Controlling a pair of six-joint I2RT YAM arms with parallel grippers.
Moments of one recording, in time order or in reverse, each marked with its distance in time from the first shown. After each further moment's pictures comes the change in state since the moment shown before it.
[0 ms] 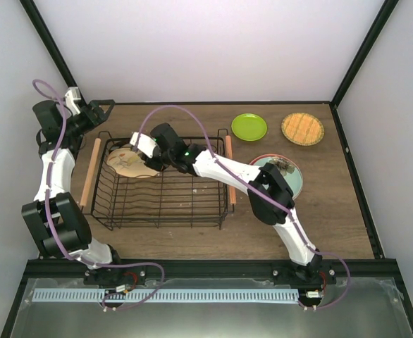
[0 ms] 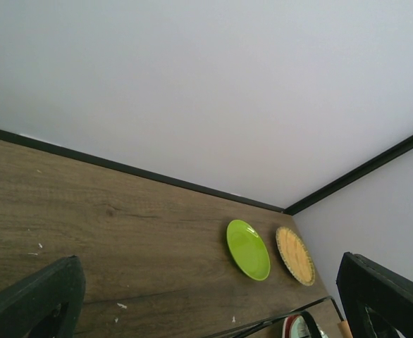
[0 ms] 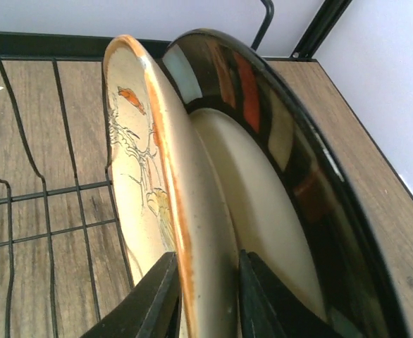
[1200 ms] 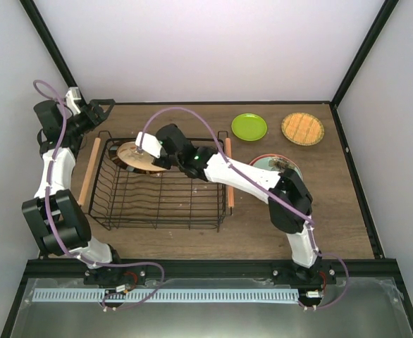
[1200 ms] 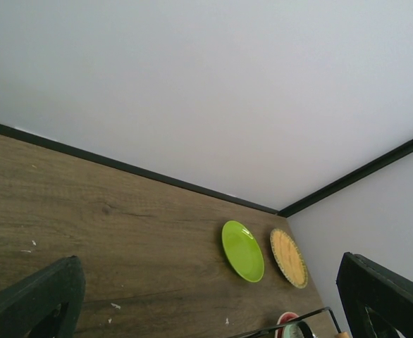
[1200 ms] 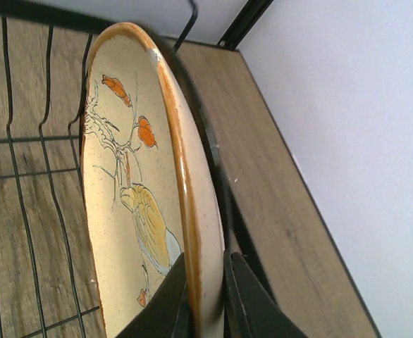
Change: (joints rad) left arm 0.000 0.023 0.000 0.024 0.008 -0.038; right arm 0.038 -0.174 -0.149 -0.007 0.269 -0.151
